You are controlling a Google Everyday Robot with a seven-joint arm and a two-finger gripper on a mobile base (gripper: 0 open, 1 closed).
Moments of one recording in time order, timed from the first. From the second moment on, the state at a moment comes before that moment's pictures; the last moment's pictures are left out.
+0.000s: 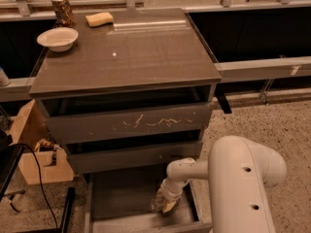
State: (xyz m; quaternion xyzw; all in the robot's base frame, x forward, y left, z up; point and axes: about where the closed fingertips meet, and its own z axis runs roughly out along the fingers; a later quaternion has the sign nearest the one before) arm 0.511 -0.052 0.209 -0.83 0.53 0.15 0.09
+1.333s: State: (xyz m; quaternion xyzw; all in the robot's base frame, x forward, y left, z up) arm 0.505 -0.057 0.187 -0.82 0.53 0.19 0.09
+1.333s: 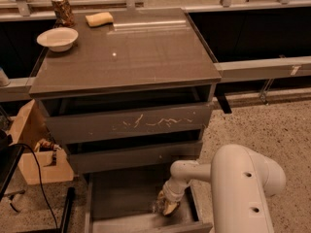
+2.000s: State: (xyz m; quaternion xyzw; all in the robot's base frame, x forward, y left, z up) arm 0.506 -0.057 0.185 -0.82 0.54 0.19 0.08
